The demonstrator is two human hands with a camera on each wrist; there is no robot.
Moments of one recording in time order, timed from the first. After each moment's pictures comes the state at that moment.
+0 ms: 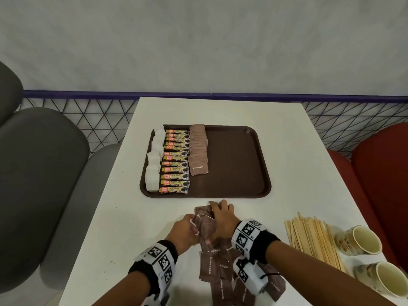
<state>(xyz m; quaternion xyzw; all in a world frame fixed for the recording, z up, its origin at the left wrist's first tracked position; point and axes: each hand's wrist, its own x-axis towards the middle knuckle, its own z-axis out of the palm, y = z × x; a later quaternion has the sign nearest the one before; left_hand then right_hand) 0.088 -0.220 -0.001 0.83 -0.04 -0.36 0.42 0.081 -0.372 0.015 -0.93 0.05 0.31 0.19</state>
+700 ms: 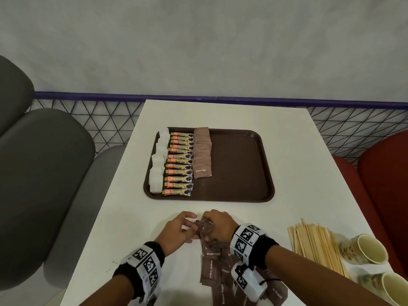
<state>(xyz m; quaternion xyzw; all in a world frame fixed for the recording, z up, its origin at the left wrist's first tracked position) 0.091 -0.197 0.012 0.78 -0.02 -0.32 0.54 0.087 -0.363 0.024 -0.92 -0.04 0.29 0.25</state>
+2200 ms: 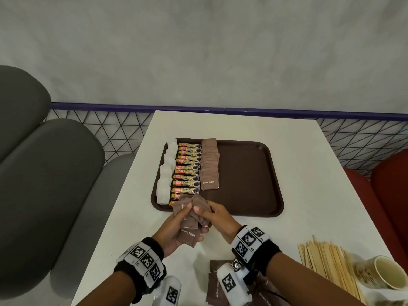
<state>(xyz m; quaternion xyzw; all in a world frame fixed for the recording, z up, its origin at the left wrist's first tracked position) 0.123 -0.195 0.047 0.52 0.12 -0.37 0.76 0.118 -0.343 0.037 -0.66 0.09 0.21 0.72</state>
